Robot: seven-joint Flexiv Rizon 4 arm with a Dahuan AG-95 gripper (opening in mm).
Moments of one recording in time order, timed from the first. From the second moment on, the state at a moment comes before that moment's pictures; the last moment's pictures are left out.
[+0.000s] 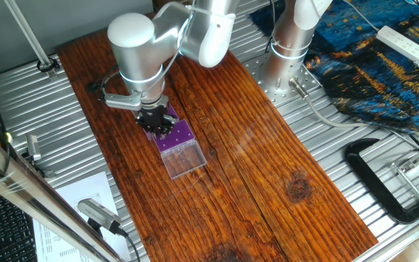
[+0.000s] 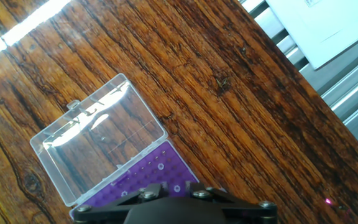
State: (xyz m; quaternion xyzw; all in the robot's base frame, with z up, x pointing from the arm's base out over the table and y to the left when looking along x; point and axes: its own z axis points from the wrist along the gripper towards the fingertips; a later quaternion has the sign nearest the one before) arm 0.520 0.061 0.068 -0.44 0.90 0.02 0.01
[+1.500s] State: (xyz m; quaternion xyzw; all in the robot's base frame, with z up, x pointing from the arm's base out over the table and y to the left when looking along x) arm 0.516 -0.043 0.068 -0.50 0.87 0.02 -0.02
